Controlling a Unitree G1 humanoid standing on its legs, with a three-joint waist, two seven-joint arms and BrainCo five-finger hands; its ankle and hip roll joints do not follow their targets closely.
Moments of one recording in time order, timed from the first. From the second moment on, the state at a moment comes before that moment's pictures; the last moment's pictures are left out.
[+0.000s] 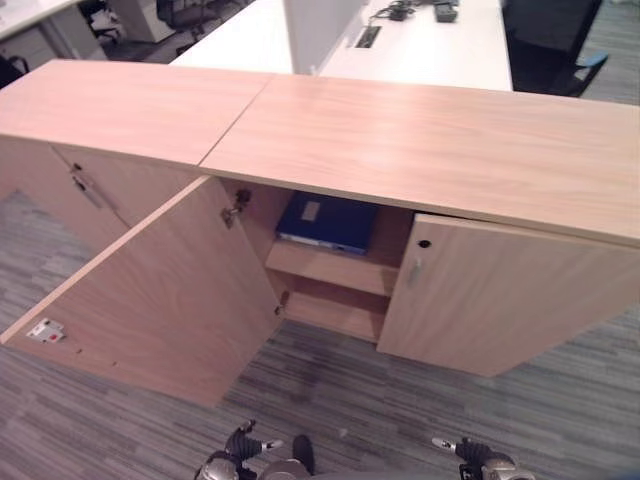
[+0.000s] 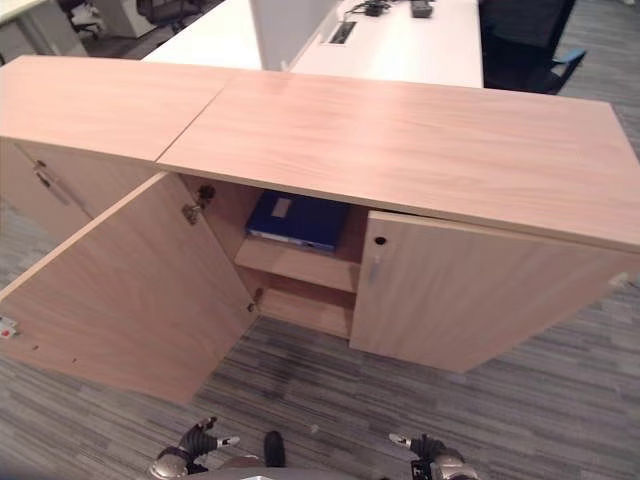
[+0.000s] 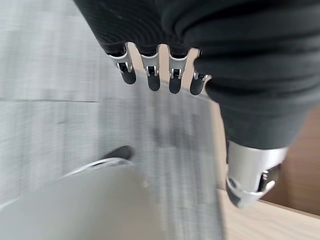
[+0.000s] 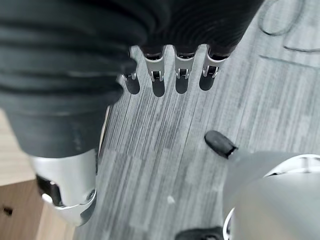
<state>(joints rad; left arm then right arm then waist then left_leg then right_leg) 0.00 0.28 -0.43 0.93 -0.01 -0.08 0.05 -0.10 -0.28 0.06 1.39 0.34 0.01 -0.05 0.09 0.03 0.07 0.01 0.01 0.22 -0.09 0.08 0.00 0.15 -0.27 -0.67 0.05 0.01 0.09</state>
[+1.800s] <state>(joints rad) 0.13 1.11 0.00 0.43 -0.51 -0.11 -0.39 0.04 -0.31 -0.05 1.42 0.57 -0.03 0.10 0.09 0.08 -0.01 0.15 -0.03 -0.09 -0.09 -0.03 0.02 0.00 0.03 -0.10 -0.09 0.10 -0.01</state>
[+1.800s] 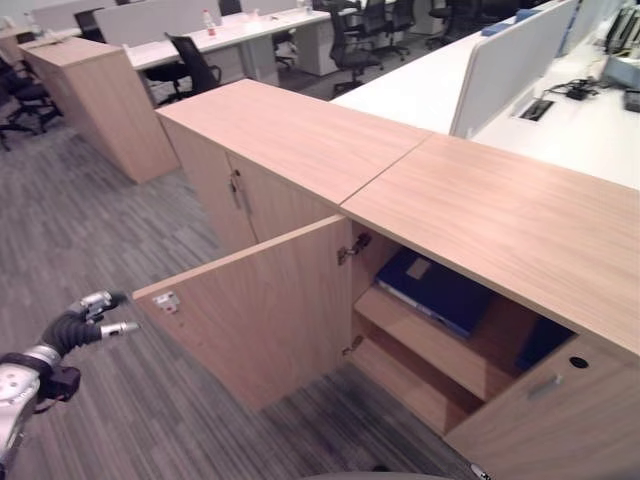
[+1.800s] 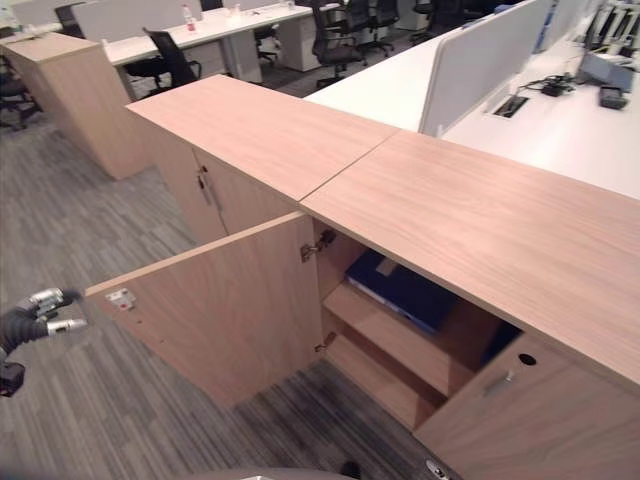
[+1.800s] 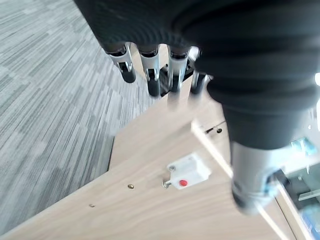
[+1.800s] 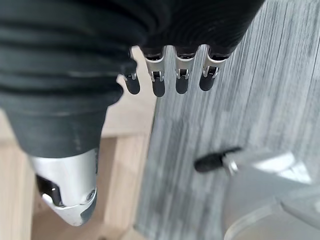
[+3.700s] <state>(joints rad) -0.52 0.69 -0.40 0.88 -0.14 -0.12 -0.14 -0.01 -0.28 0.05 1.45 0.57 -0.01 0.10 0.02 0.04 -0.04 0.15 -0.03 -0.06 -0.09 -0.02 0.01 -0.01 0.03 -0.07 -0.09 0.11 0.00</state>
